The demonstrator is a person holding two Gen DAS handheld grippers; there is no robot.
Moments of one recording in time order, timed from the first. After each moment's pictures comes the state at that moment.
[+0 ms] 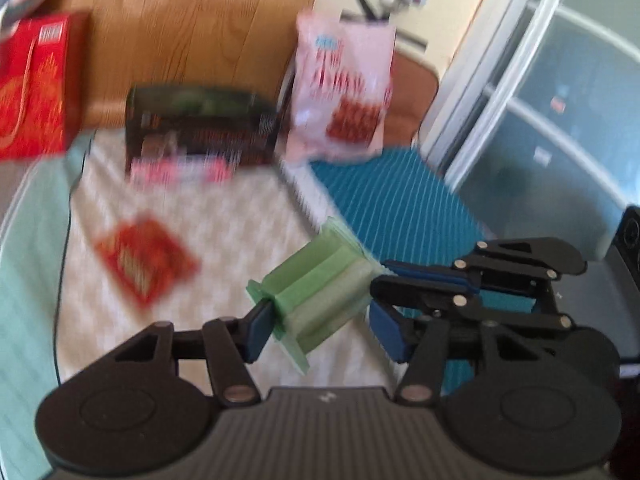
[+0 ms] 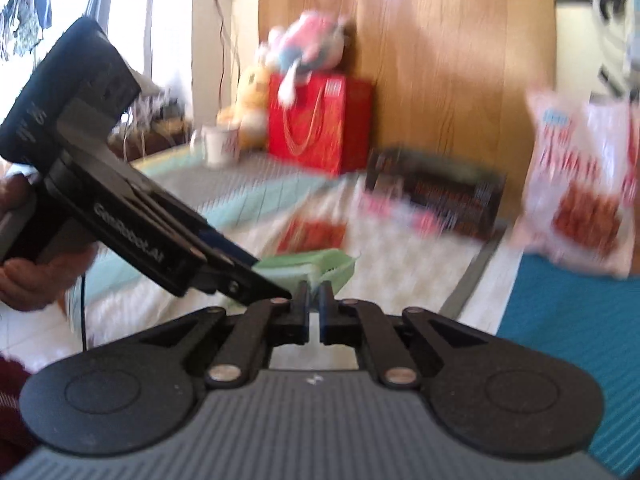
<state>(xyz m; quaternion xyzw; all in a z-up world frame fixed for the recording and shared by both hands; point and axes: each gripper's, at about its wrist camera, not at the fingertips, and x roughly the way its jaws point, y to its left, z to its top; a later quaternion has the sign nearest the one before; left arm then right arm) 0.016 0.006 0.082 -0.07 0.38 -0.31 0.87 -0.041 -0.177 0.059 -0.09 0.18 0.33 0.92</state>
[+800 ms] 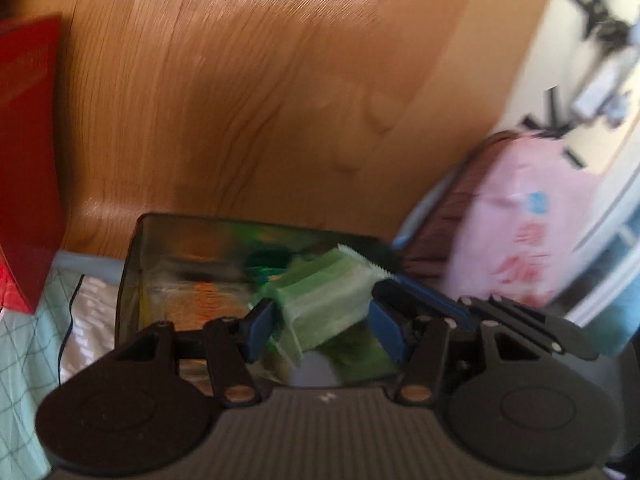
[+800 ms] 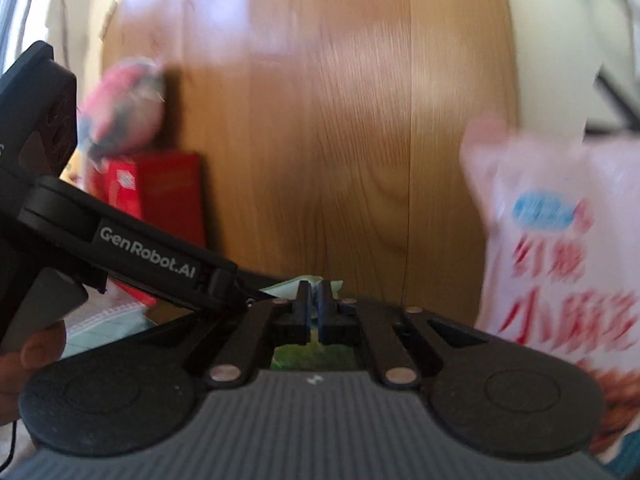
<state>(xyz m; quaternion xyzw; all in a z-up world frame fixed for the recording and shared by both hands) 0.310 -0.009 0.057 -0.13 0.38 -0.21 0.89 0.247 -0.158 0.048 -0.03 0.17 0.23 0.96</state>
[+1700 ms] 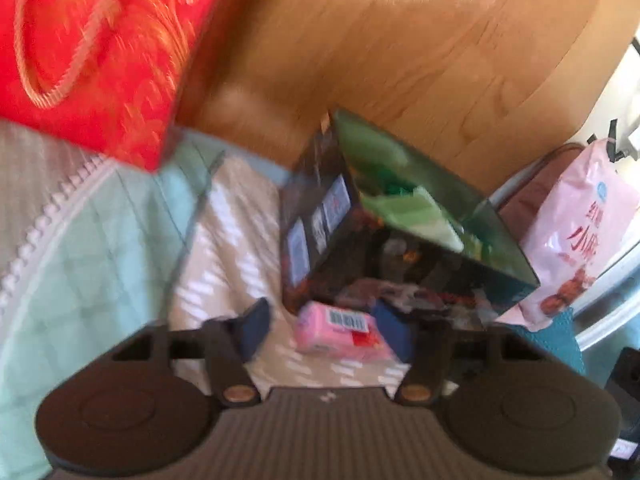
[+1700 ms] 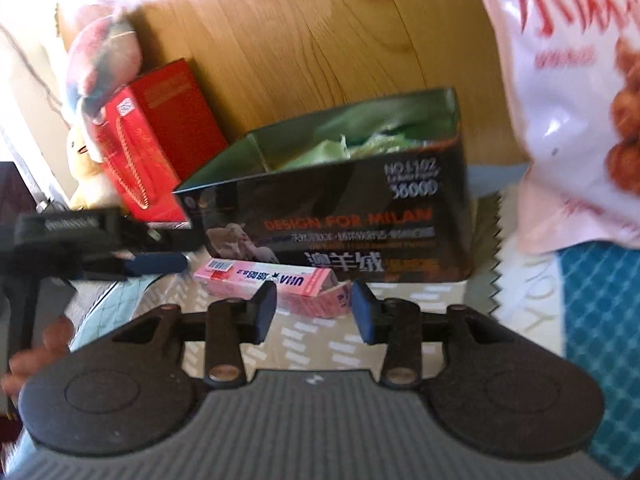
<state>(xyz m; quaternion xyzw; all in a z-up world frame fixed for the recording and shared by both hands) 0.259 0.082 -0.003 -0.22 0.40 -0.15 0.87 0.210 -0.172 -0.008 0.12 0.33 0.25 0.90</state>
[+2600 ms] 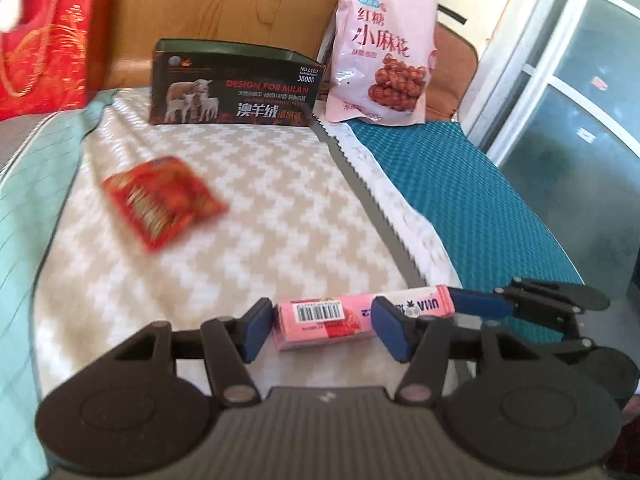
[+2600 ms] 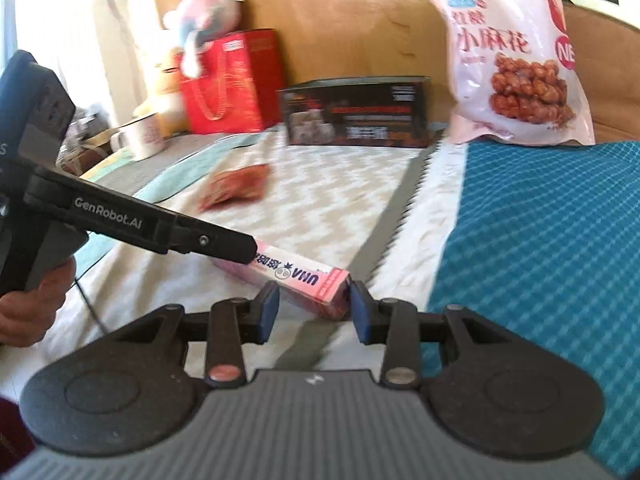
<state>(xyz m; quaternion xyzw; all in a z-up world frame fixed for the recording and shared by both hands) 0.006 0.008 0.010 -0.05 0.39 -0.26 0.88 -0.053 -0.214 -0.004 0.01 0.28 0.26 0.92</state>
